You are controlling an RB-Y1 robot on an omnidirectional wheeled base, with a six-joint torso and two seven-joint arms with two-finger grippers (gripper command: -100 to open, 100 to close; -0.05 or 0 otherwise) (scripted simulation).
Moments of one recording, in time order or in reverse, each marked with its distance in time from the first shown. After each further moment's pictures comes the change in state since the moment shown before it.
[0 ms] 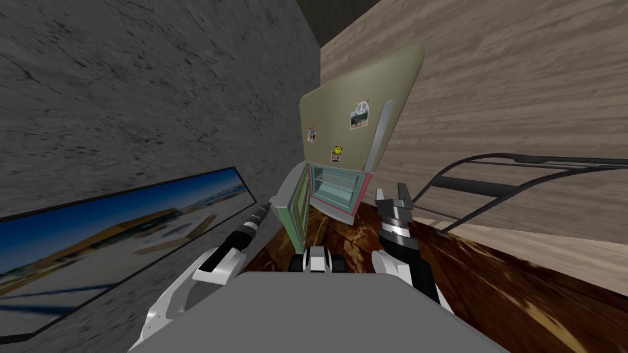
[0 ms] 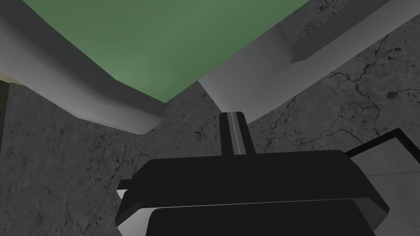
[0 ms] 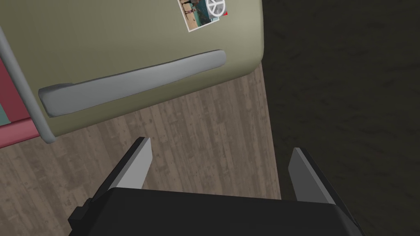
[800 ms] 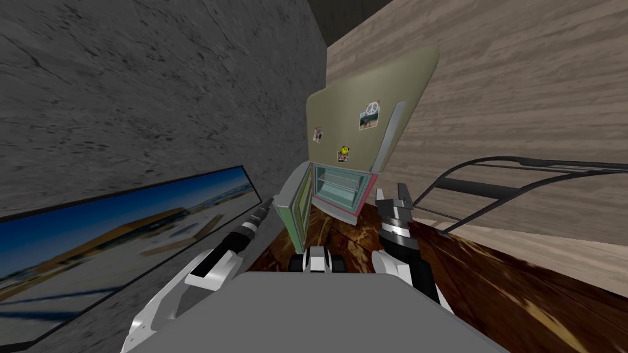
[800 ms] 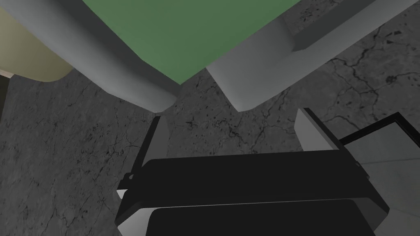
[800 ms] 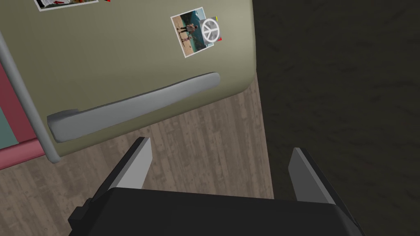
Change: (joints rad) left arm 0.038 0.038 -0.006 -0.074 0.020 0.019 0.005; right arm 0.000 0.000 0.000 0.000 0.000 0.000 0.000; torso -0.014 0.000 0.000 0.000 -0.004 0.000
